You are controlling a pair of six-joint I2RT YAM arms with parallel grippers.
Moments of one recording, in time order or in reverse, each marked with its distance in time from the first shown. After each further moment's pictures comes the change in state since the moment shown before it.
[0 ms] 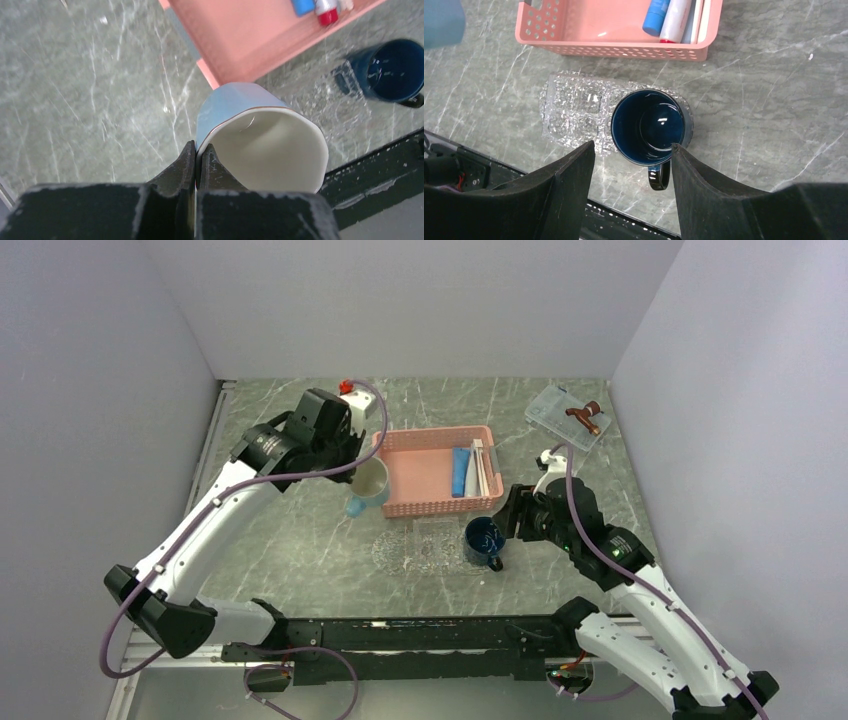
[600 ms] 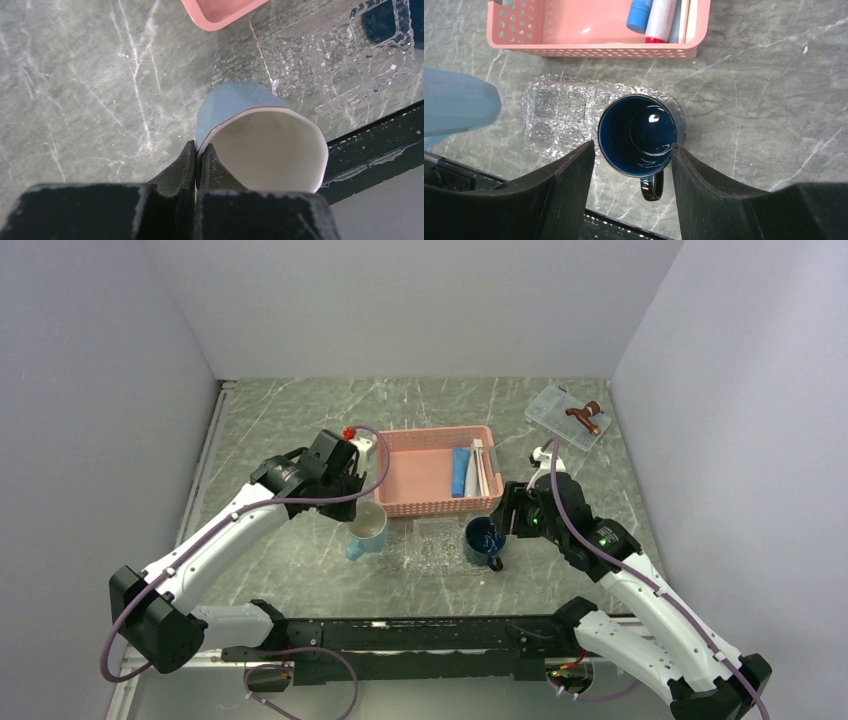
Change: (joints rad) left arm -0.021 -0.095 -0.364 0.057 0.063 -0.115; right arm 0.000 0.077 -0.011 0.036 0.037 0.011
